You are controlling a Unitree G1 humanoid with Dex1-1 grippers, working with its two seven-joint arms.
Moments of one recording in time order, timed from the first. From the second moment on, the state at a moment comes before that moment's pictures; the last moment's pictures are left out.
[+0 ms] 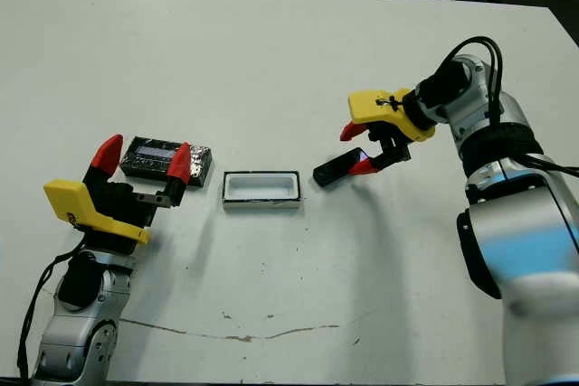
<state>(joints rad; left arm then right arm) 0.07 0.09 0.01 -0.30 -0.19 -0.04 -0.14 -1.17 -0.55 0.39 1.18 -0.32 -0.39 1.44</state>
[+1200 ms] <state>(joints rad) 0.08 0.09 0.00 -0.30 -0.20 -0.03 -0.14 -1.13 -0.52 0.37 1.20 -0.32 -0.24 1.39</state>
